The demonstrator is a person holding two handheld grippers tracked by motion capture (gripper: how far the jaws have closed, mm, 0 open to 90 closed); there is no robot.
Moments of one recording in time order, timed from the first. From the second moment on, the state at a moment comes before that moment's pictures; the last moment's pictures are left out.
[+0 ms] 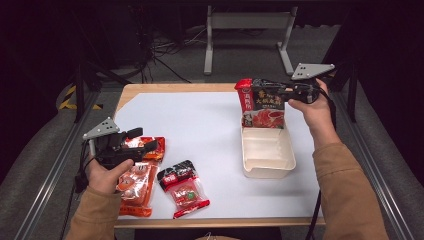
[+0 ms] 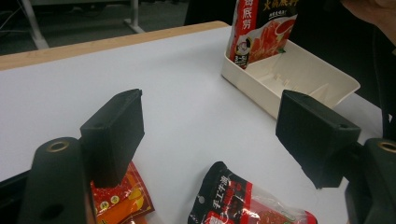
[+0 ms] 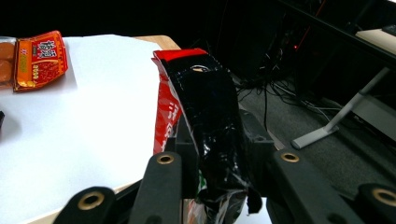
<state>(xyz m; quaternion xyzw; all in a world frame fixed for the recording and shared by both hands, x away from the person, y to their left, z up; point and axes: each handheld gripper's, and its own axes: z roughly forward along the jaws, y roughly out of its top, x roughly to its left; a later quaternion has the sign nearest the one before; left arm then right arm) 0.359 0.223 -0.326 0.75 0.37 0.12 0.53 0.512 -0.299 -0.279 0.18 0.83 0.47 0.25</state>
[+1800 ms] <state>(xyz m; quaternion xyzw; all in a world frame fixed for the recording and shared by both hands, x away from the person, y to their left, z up) 0.360 0.260 -0.329 0.76 0.38 0.16 0.51 0.418 -0.328 -0.267 0.33 0.77 0.49 0.24</state>
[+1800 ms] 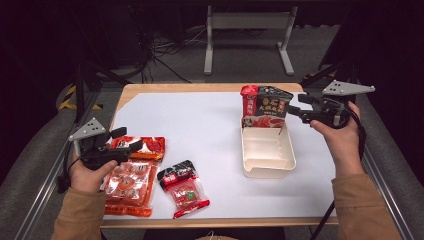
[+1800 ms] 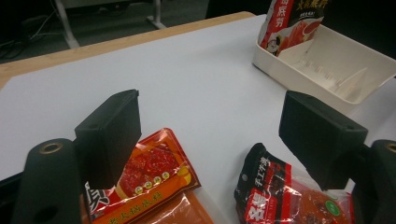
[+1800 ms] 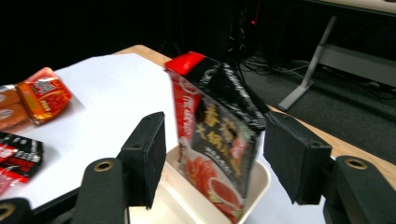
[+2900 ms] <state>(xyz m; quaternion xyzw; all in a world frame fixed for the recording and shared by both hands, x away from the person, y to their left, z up) 0.378 0.300 -0.334 0.75 0.40 0.19 0.50 0.378 -0.308 -0.311 0.31 0.77 0.52 0.19</state>
